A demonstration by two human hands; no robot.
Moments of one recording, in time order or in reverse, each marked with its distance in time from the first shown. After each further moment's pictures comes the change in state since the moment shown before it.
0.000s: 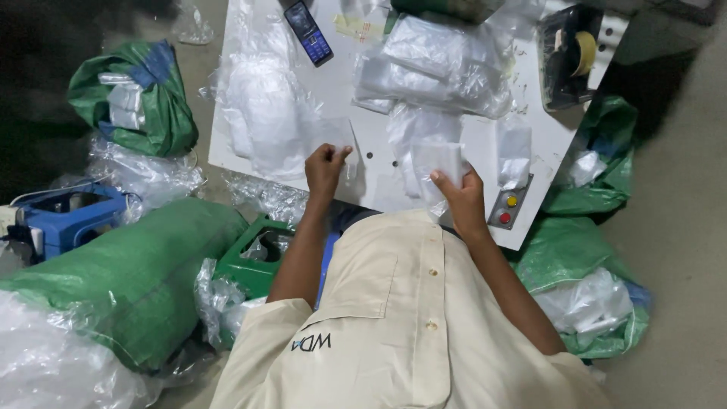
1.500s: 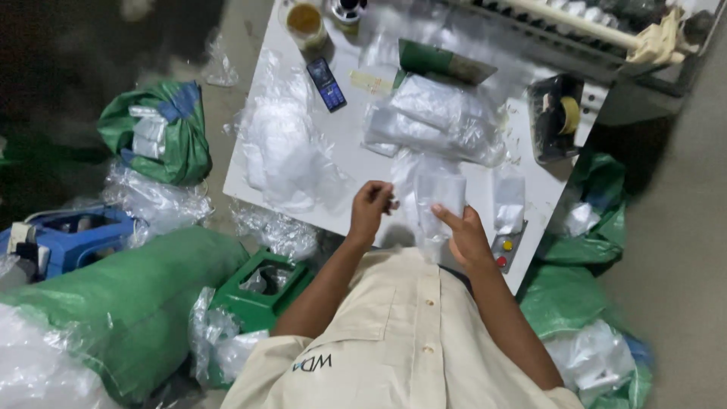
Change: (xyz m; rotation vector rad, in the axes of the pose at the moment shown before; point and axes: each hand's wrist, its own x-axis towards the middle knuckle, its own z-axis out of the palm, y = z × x) left_hand -0.061 0.077 0.049 -0.821 -0.246 -0.011; right_hand 0.005 -0.036 0.004 0.187 -0.125 0.279
